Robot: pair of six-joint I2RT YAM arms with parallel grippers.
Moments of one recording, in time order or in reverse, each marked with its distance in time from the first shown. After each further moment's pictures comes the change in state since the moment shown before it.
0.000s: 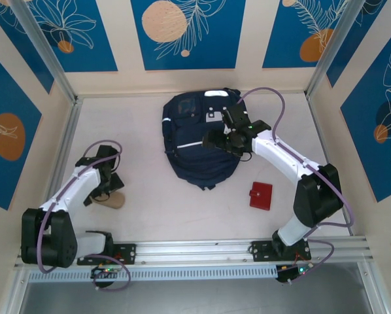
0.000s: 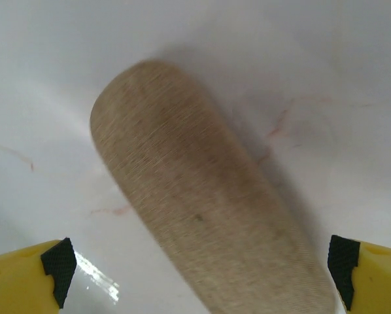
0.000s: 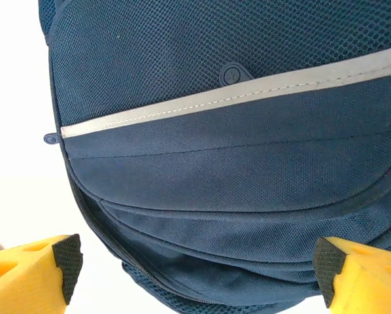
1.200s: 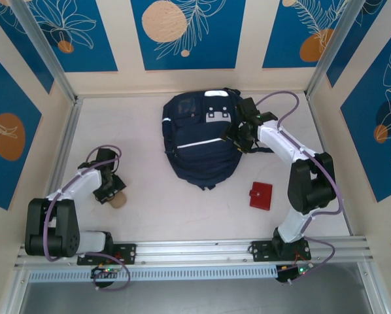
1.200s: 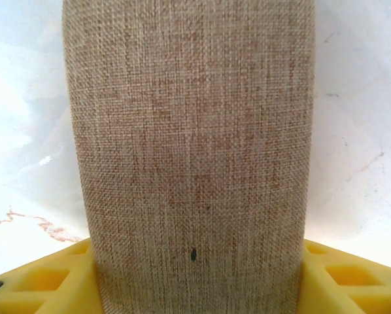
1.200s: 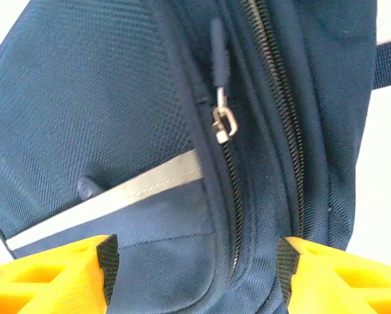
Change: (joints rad) left arm 0.041 0.072 -0.085 0.246 0.209 -0.020; right arm -0.166 0.126 0.068 -0.061 -0.008 0.202
